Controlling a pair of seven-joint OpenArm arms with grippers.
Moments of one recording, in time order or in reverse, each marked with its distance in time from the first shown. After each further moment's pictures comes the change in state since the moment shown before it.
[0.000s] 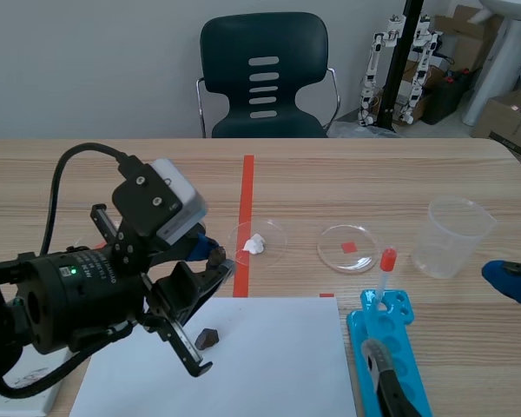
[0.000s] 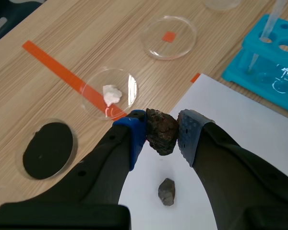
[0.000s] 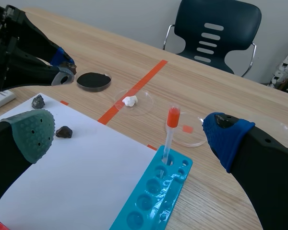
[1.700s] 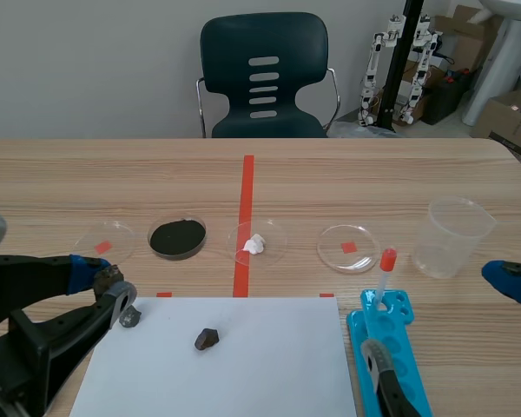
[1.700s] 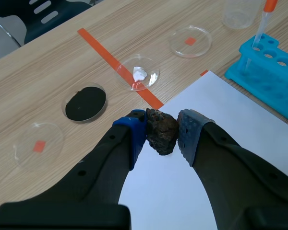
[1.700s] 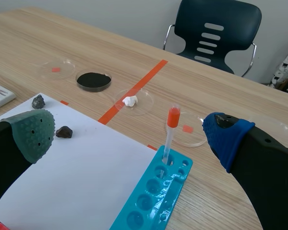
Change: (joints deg) left arm 35.3 0.0 -23.4 19.0 0.0 -0.1 -13.8; right arm 0.0 0.0 0.0 0.0 0.0 0.0 0.0
